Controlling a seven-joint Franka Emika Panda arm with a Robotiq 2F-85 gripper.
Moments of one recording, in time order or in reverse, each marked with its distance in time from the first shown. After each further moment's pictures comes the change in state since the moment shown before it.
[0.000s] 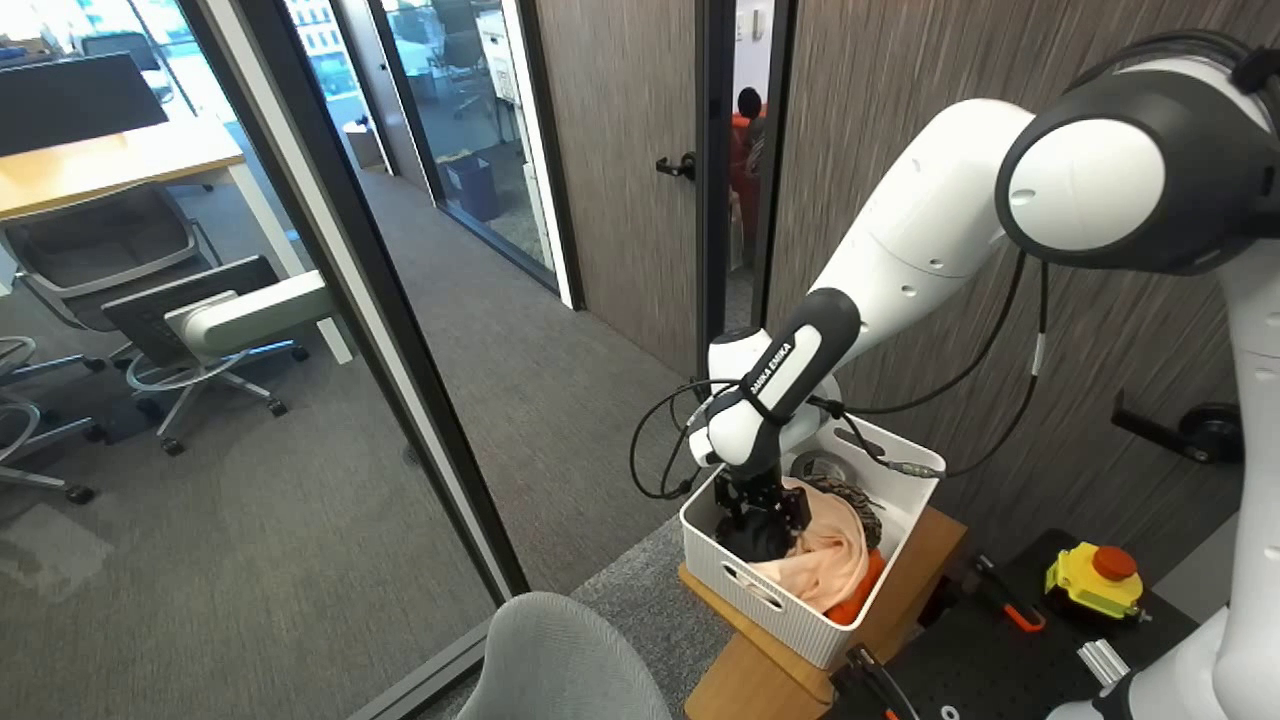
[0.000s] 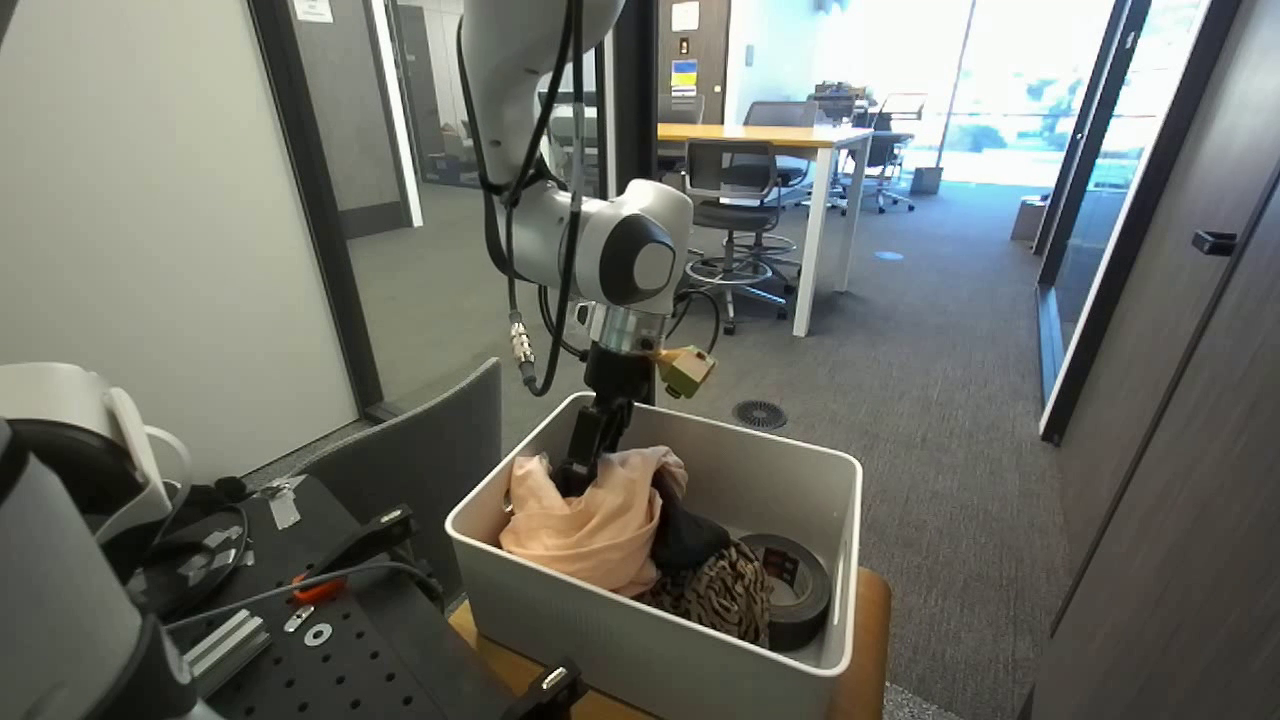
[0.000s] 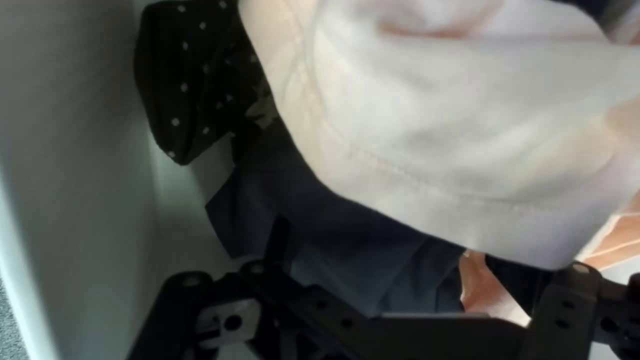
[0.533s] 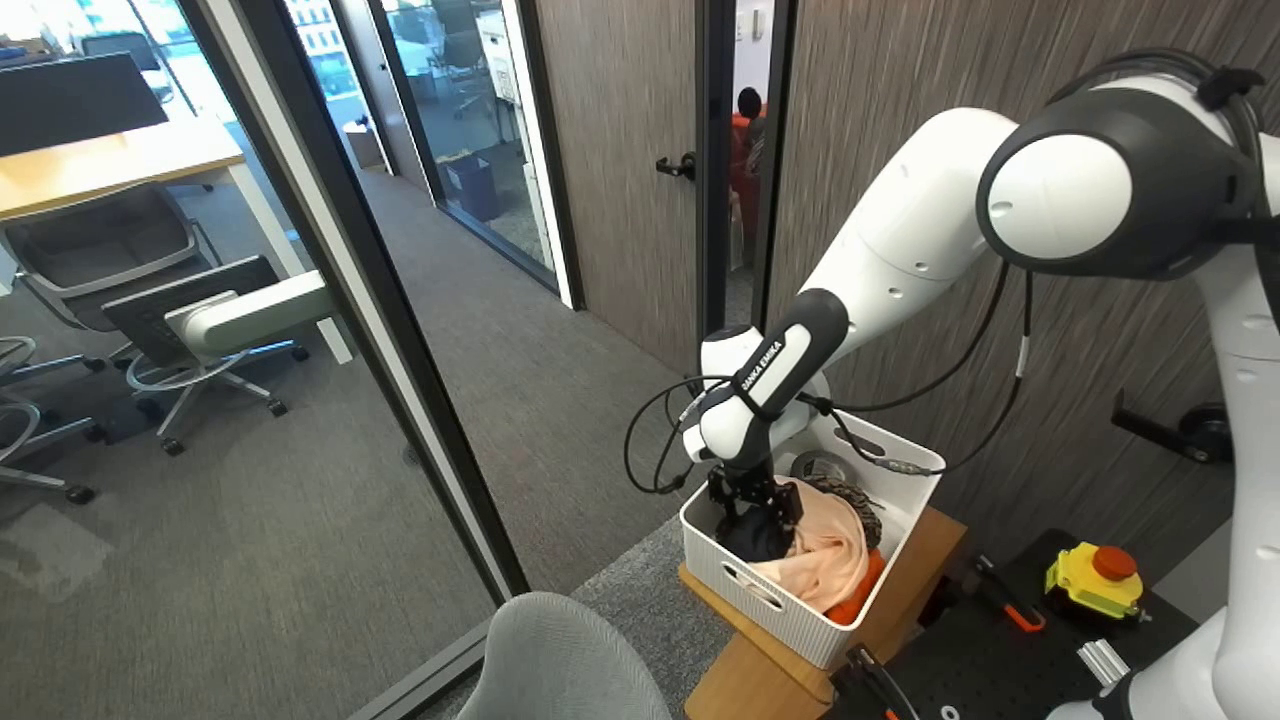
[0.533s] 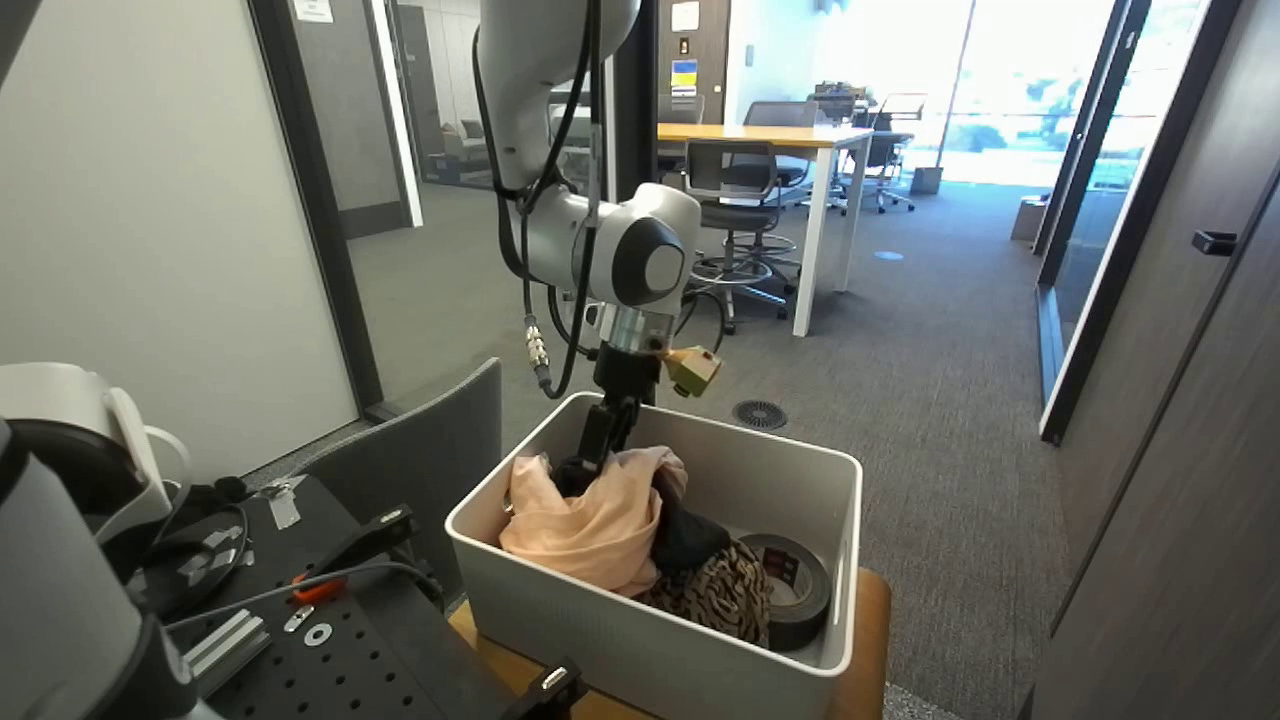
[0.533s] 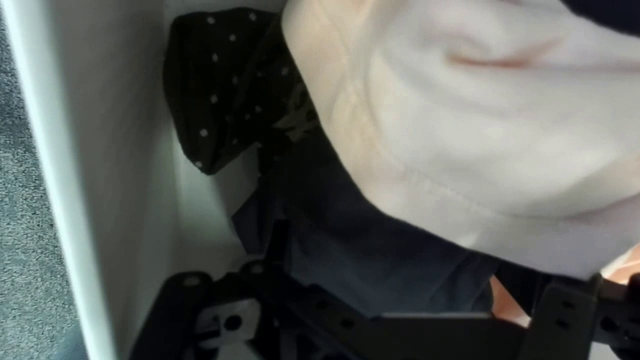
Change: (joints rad) arm -0.002 0.040 0.000 0.061 -0.009 -0.026 0.000
